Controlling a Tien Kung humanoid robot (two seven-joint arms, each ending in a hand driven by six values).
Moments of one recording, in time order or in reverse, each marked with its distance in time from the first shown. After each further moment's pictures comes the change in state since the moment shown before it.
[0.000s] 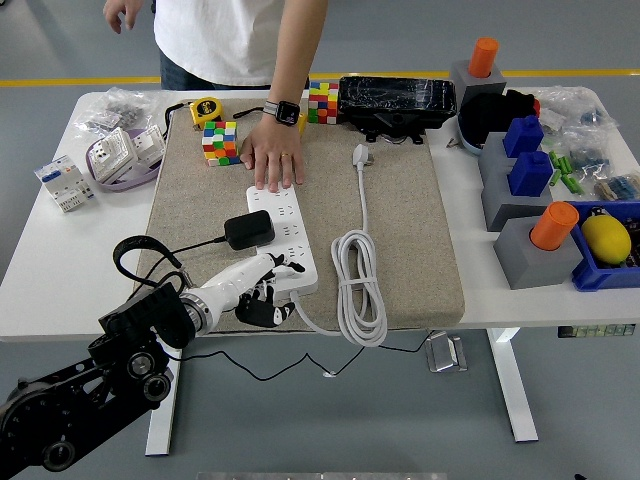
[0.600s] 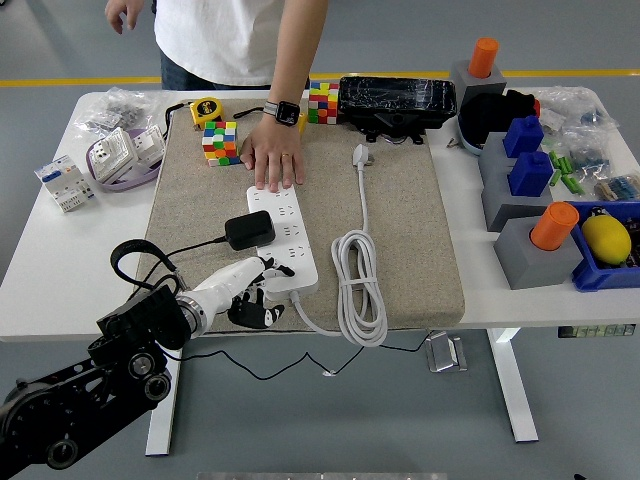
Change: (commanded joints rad) left arm -0.005 -0.002 0.013 0.040 0.008 0.003 0.006; right arm -0.001 -0.001 -0.002 0.000 0.001 0.001 0.000
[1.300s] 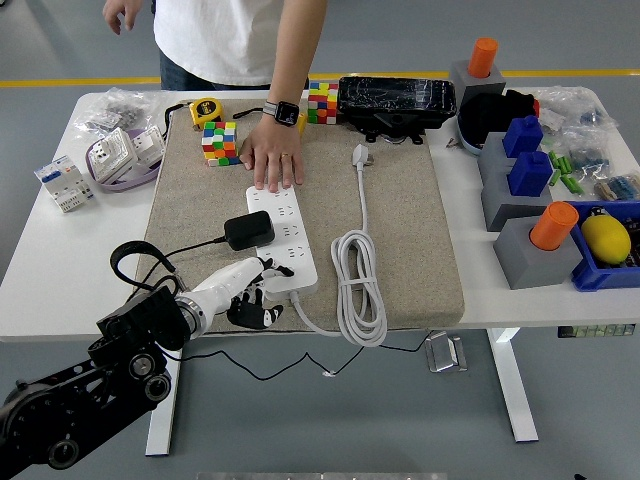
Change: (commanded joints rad) left arm 0.002 0.000 -0.009 -0.013 -0.021 0.022 -0.046; right arm 0.000 0.000 0.000 0.001 0.000 0.000 0.001
